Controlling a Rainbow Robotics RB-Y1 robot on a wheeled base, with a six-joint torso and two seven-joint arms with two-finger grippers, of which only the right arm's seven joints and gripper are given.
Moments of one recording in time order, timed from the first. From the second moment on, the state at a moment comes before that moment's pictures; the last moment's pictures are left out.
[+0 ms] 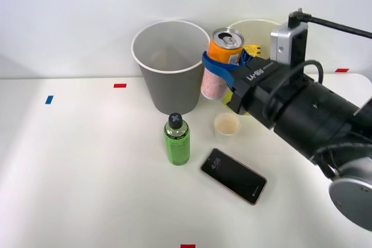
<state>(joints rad) -0.10 -0.46 0.24 -2.41 -0.65 0.57 1.62</state>
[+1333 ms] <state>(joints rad) -0.79 -0.11 0.27 -1.50 -0.56 0.50 1.73</state>
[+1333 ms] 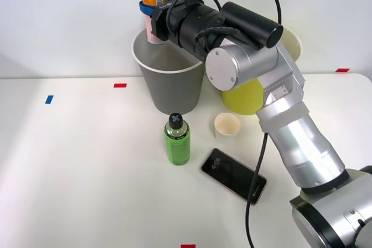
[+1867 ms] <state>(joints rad) -0.86 -0.06 0.27 -1.33 -0.49 0.45 1.77</state>
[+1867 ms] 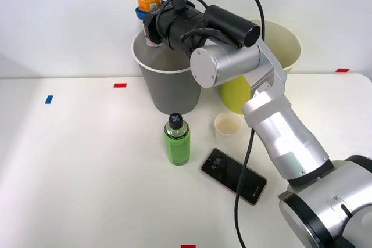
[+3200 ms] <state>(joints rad) -0.52 -0.43 0.42 -1.93 -0.60 0.42 1.77</state>
